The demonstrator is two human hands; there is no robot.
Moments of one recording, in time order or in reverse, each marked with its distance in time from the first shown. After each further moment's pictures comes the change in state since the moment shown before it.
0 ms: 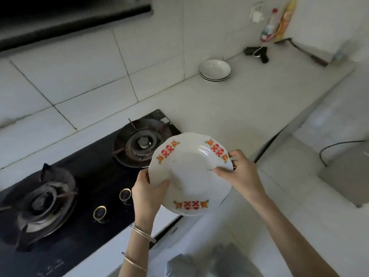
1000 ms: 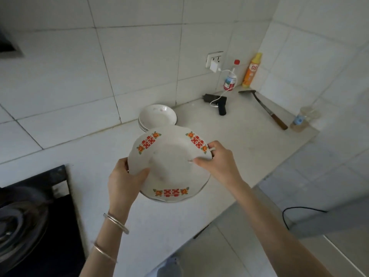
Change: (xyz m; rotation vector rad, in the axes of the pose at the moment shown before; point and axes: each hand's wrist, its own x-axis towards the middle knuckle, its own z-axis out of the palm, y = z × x) left_hand 0.185 0.230 0.330 -0.046 0.079 0.062; right_hand 0.390 0.066 -0.236 -0.093 -0.057 -0.106
